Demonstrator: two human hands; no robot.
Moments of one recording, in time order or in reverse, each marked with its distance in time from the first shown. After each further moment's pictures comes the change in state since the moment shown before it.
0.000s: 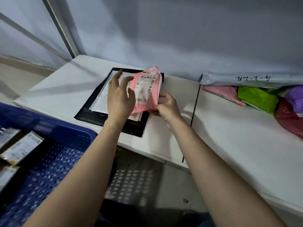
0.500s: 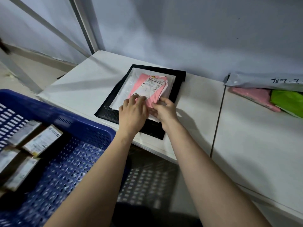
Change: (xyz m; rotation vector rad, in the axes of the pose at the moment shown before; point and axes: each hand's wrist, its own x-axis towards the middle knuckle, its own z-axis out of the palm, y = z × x) left_hand -0.026 -0.055 0.001 0.312 -0.294 -0.122; right_hand 0.011 0.012 0.082 0.377 -0.068 0.130
